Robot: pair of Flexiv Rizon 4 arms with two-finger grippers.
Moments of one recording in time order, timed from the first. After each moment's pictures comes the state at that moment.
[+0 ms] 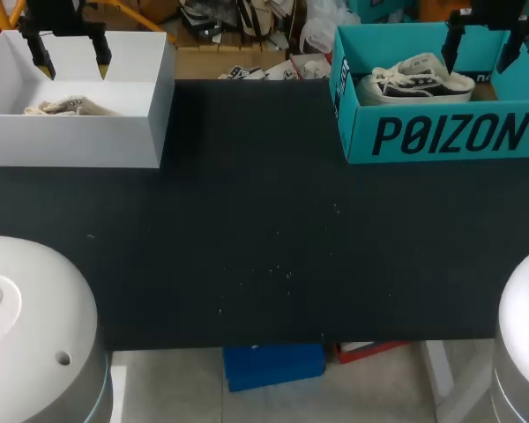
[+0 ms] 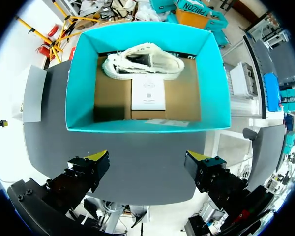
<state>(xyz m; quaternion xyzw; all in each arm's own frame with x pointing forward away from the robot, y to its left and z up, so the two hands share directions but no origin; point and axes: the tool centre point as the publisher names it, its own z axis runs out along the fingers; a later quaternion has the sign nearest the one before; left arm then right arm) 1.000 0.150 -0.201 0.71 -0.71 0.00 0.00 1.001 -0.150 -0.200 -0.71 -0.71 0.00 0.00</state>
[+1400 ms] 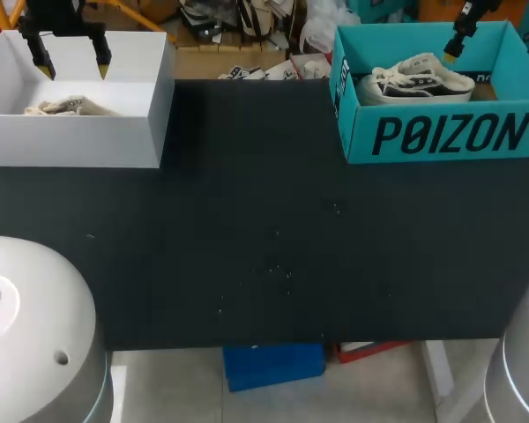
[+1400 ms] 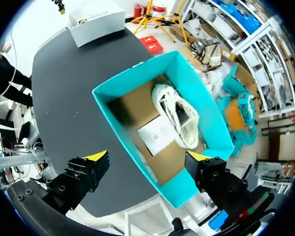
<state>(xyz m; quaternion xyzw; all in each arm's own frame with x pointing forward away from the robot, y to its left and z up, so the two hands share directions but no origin) 1.000 0.150 -0.201 0.71 -0.71 0.00 0.00 1.051 -0.130 -0.181 -0.25 -0.96 -0.05 -0.10</state>
